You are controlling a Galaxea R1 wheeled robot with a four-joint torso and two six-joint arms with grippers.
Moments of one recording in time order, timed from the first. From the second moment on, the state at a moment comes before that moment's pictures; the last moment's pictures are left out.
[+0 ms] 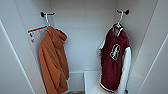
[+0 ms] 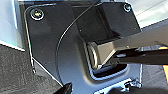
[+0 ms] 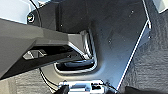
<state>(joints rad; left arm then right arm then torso) 1.62 3.02 -2.75 0.51 -0.21 -0.37 -1.63 3.08 -2.74 -0.28 0.10 0.33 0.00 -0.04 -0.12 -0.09</state>
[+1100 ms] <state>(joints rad) 1.63 3.02 -2.75 0.51 -0.21 -0.37 -1.62 3.08 -2.74 -0.28 0.10 0.33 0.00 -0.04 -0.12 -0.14</state>
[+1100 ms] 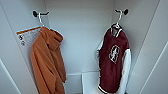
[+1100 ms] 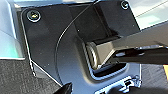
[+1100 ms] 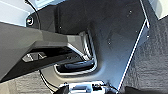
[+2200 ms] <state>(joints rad) 1.57 3.00 -2.75 0.48 -0.03 -0.34 -1.62 3.09 -2.74 -0.28 0.09 0.33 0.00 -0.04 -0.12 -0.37</state>
